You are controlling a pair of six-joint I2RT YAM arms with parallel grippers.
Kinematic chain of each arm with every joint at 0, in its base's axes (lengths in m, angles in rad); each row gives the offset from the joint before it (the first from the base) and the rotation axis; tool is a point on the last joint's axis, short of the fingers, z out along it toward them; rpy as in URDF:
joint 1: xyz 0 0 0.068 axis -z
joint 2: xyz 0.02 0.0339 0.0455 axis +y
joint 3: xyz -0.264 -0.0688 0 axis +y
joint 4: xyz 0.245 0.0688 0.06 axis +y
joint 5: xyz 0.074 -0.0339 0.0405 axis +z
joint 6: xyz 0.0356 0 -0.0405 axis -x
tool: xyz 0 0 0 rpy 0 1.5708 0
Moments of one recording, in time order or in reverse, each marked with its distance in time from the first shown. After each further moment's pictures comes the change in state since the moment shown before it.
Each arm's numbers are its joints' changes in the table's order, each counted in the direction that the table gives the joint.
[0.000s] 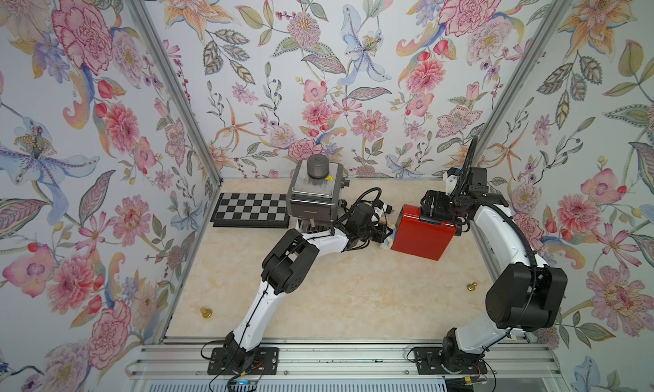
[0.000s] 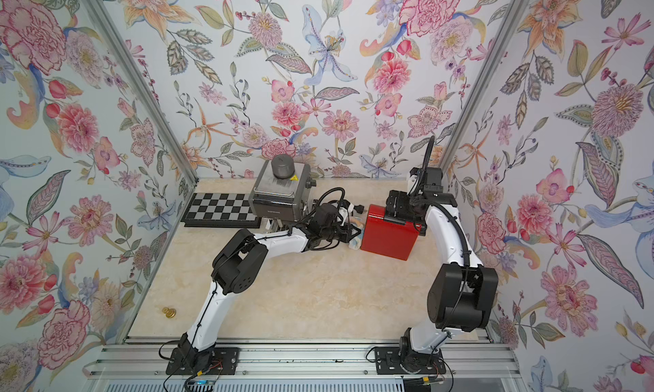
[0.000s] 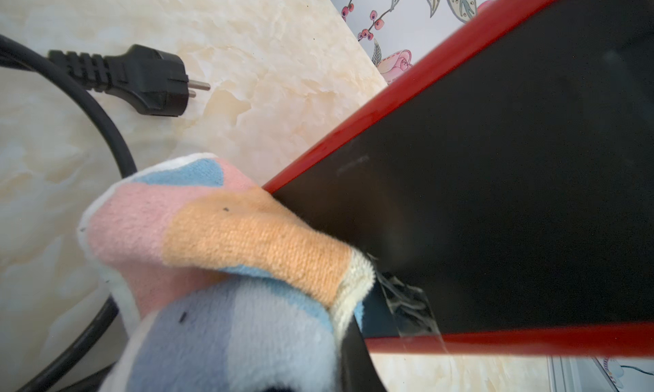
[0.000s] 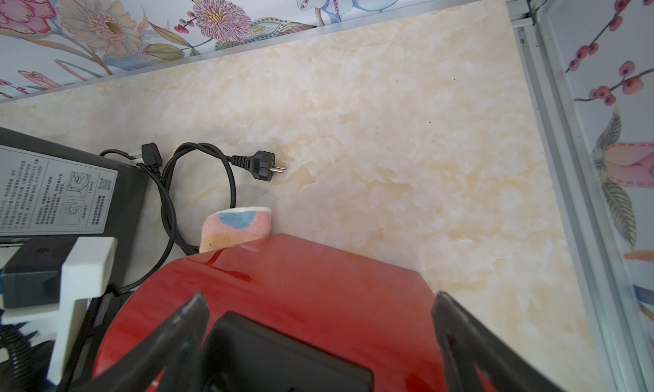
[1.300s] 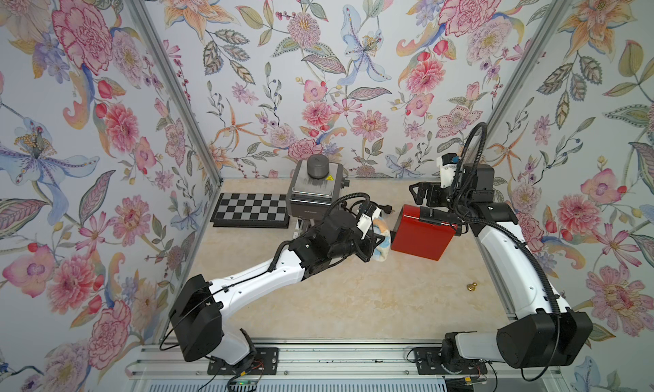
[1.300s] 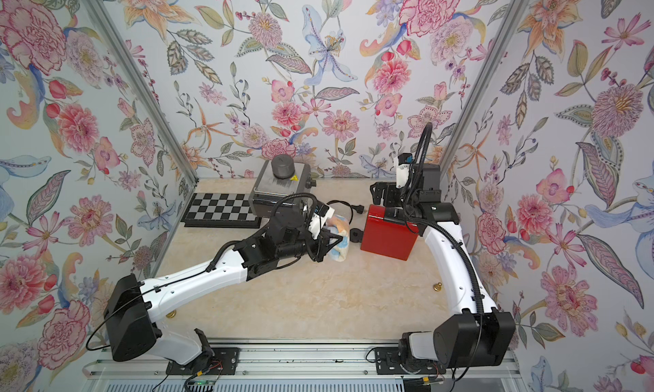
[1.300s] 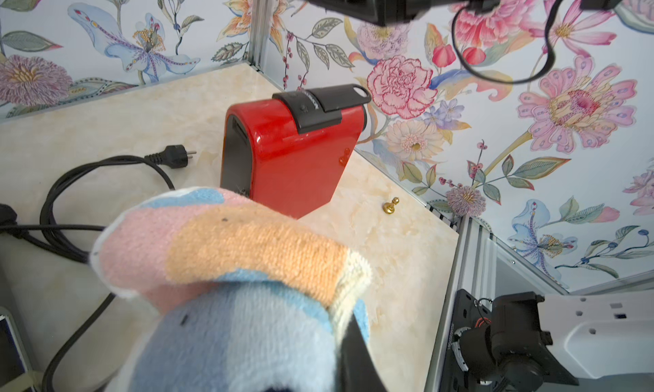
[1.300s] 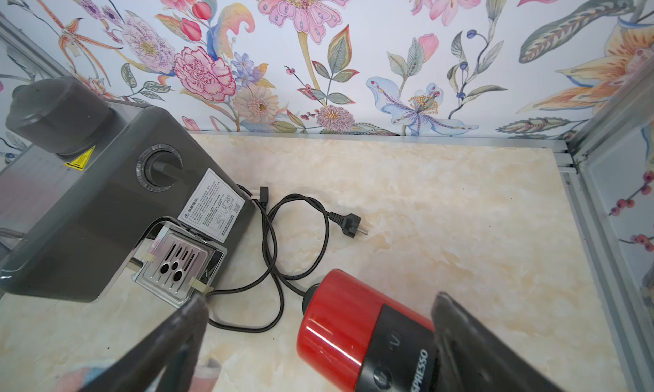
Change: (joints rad) left arm 0.170 -0.831 0.494 0.264 0.241 -0.204; right arm -0.165 -0.250 0.050 -0.141 0.062 -0.003
